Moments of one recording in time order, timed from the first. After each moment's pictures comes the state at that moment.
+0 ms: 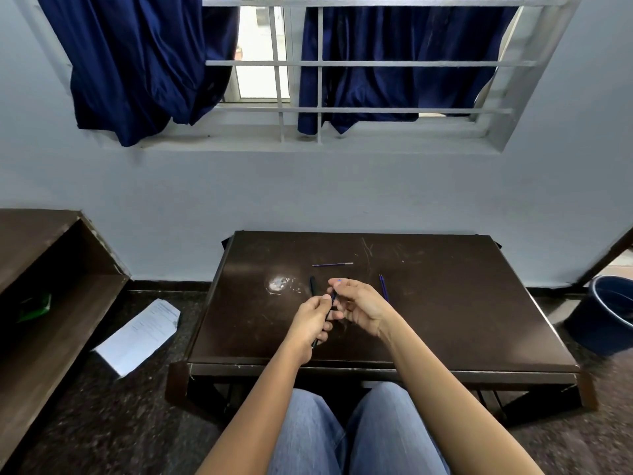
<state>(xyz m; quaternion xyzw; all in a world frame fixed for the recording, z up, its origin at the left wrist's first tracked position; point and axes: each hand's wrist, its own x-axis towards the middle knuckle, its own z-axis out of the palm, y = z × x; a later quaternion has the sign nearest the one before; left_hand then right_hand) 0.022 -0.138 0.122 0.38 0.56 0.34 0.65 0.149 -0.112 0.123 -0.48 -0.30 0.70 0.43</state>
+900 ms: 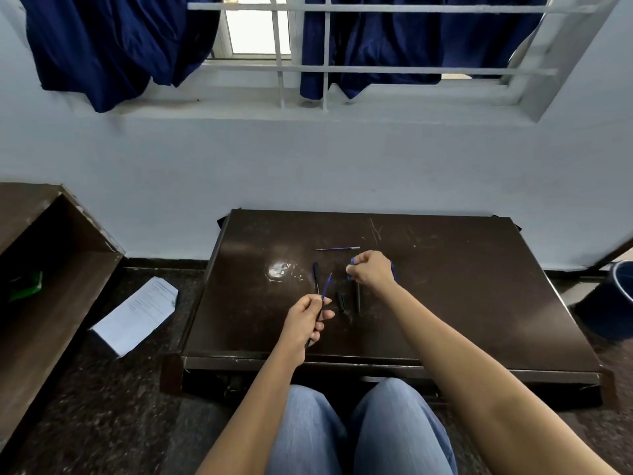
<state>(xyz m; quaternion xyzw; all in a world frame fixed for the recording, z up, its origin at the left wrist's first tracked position) 0.006 -0.109 0.073 0.30 0.59 0.35 0.66 0.167 -0.013 0.066 -0.74 -0.41 0.43 0.31</state>
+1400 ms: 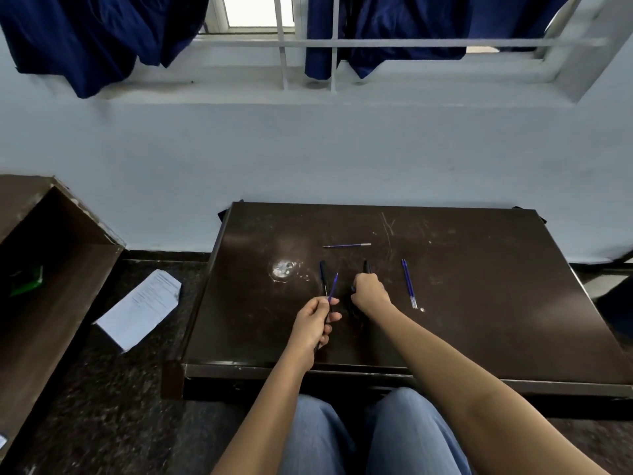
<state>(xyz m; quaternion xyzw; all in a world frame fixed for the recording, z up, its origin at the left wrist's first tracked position) 0.007 -0.079 0.043 0.30 0.61 0.33 0.66 0.148 0.001 0.004 -0.74 -0.60 0.29 0.01</state>
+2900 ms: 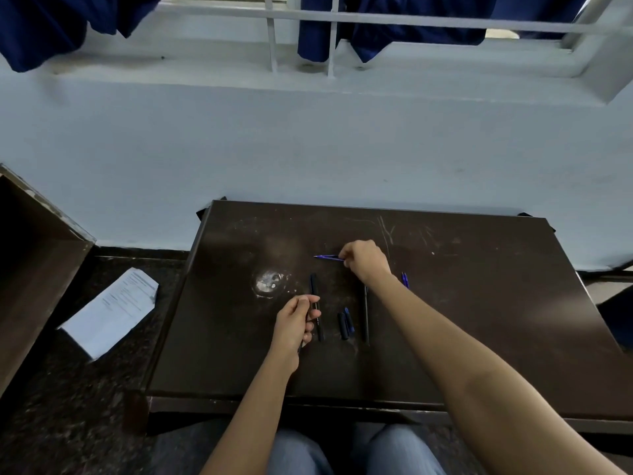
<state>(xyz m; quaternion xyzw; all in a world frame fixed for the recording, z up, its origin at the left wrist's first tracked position) 0.005 -0.014 0.000 0.24 0.61 0.38 0.65 0.169 0.105 0.003 -0.69 -0.67 0.26 0.05</state>
